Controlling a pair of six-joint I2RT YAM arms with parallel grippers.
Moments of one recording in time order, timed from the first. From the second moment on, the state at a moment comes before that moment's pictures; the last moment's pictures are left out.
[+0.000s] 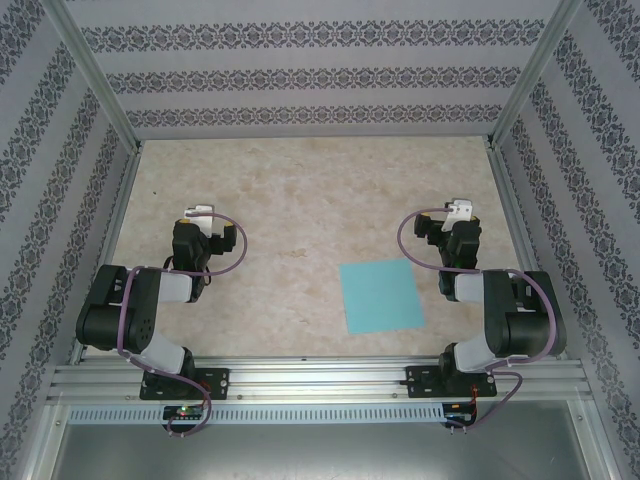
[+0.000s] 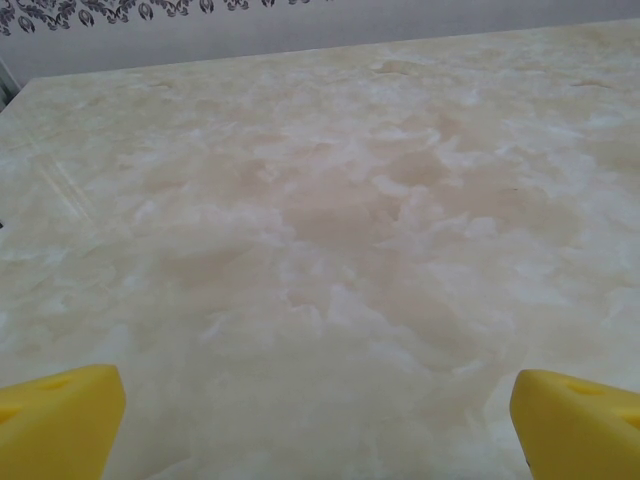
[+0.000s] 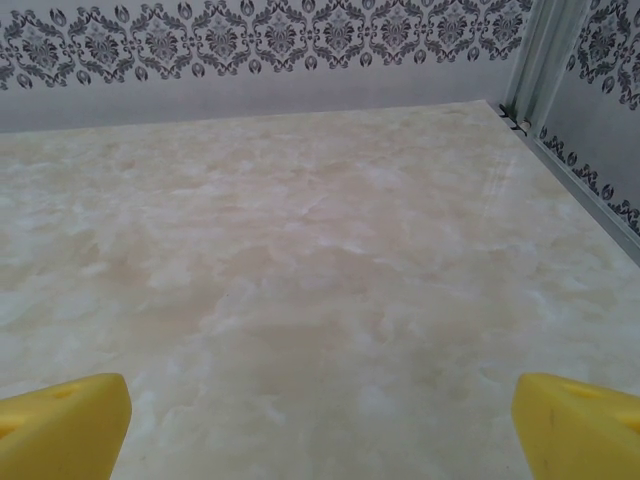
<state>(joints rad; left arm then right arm) -0.07 1.55 0.39 0.78 -0.05 0.02 -0.04 1.50 0.37 0.84 0.05 0.01</state>
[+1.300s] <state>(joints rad) -0.49 1.20 0.76 -0.04 0.29 -0.45 0.04 0.93 0.60 -0.29 -0.03 0.45</state>
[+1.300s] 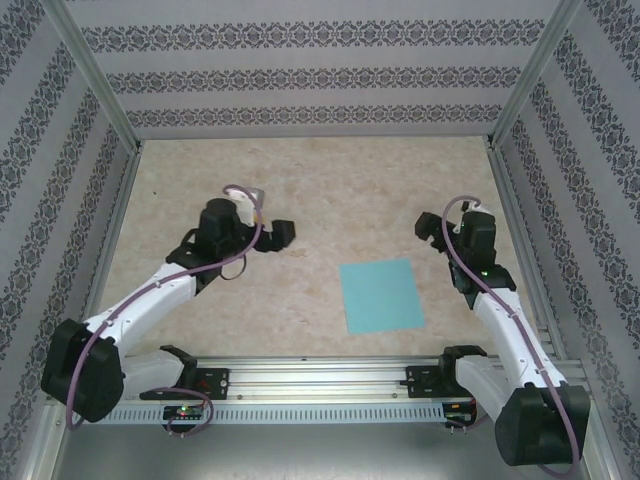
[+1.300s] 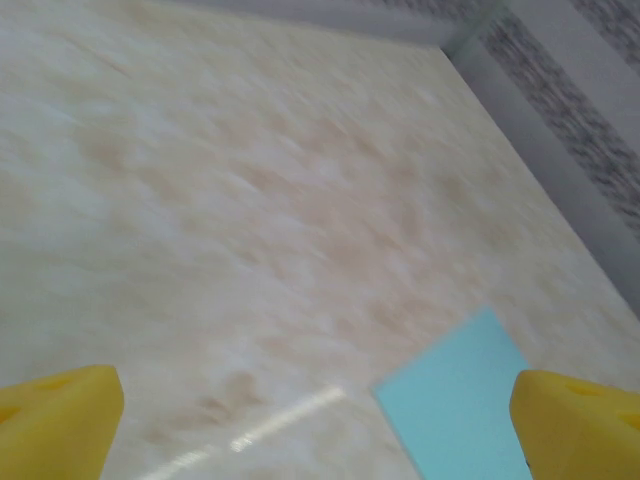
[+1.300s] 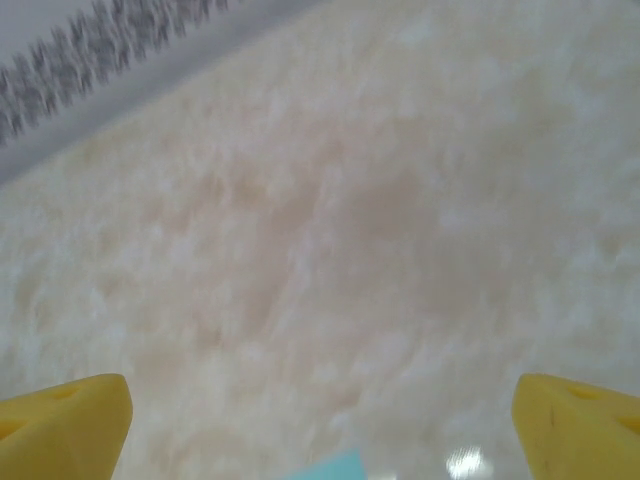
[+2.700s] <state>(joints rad) -0.98 1.83 0.98 0.03 0.52 -0.74 0.38 1.34 0.60 -0.50 0.02 0.57</state>
